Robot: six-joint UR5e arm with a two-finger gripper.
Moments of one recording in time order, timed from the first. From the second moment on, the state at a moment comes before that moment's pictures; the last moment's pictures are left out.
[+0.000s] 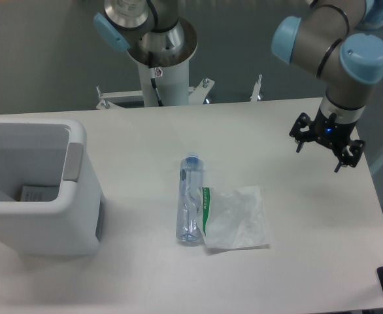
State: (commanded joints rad) arm 2.84 -1.92 -1.56 -1.14 1.49 1.46
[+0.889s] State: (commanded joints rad) arm 2.76 -1.94 -1.60 -1.09 1.50 1.19
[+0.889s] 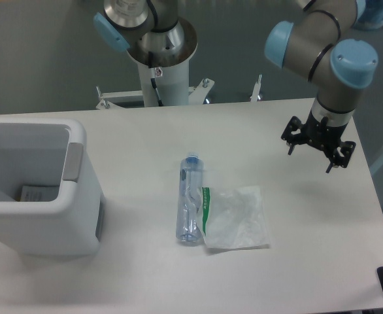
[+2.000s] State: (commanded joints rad) arm 2.49 -2.02 -1.63 -1.10 1.50 0.82
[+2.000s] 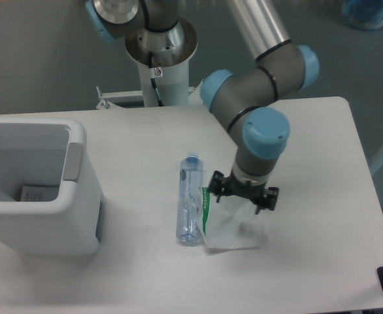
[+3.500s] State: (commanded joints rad) arm 2.48 -2.05 -1.64 -1.09 1.58 0.83
